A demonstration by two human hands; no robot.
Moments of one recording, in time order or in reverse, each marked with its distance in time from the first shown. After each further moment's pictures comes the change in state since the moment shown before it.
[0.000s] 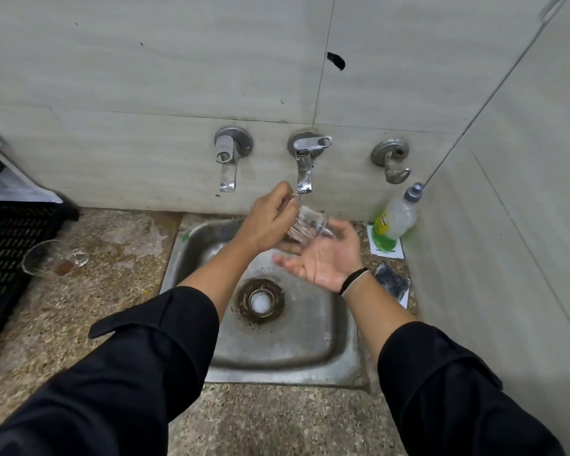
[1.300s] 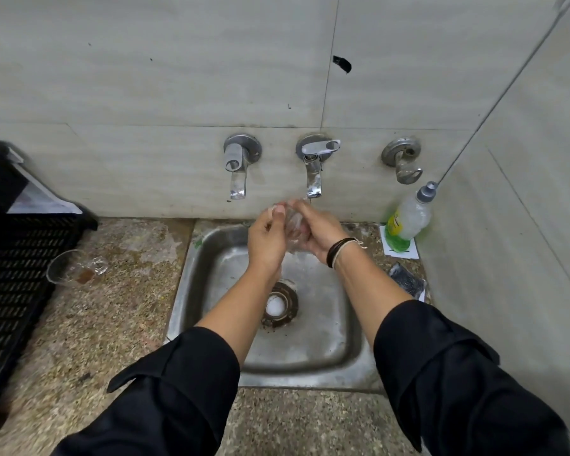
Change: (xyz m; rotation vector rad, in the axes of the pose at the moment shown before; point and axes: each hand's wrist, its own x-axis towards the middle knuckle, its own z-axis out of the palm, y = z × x) left_hand -0.022 -0.010 0.030 -0.724 0.434 -0.543; right_hand 0.060 -0.015 0.032 -0.530 0.604 -0.269
